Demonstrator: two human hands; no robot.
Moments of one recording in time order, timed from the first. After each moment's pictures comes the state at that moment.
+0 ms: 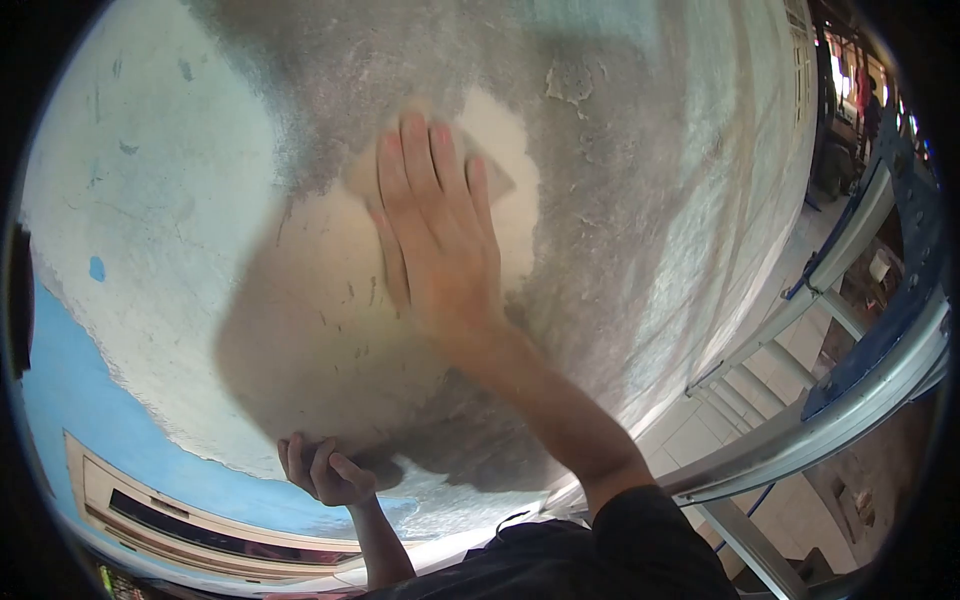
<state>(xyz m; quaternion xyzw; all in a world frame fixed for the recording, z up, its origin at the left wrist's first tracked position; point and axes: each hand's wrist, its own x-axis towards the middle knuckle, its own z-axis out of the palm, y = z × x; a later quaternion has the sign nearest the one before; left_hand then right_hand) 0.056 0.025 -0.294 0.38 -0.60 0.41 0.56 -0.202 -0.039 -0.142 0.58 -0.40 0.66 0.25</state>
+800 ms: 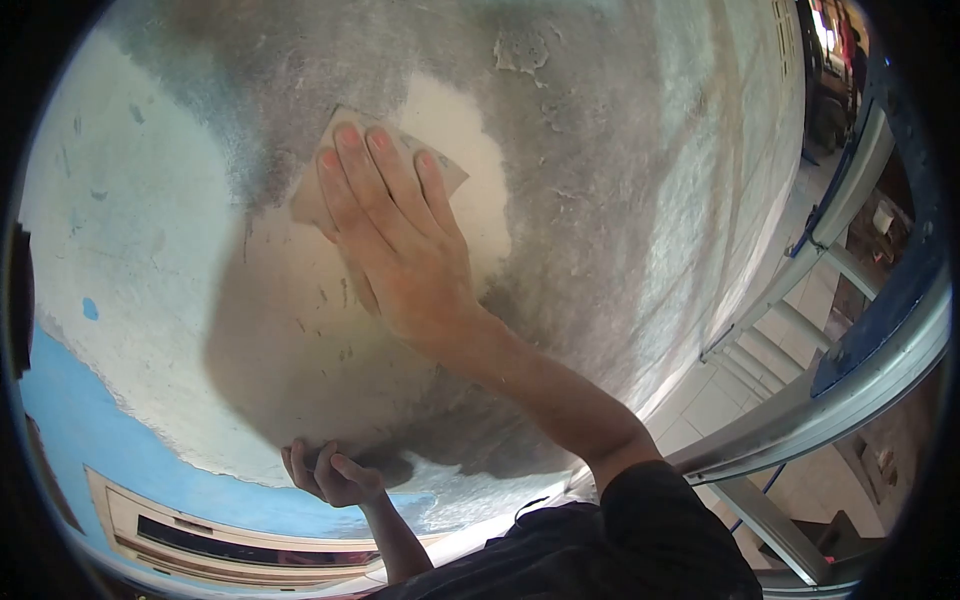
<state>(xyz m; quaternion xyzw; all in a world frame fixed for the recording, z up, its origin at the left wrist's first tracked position) 0.053 0.023 -0.292 0.38 -0.59 0.42 0.57 -0.202 -0.033 -0.154 0.59 -0.37 0.68 0.23</state>
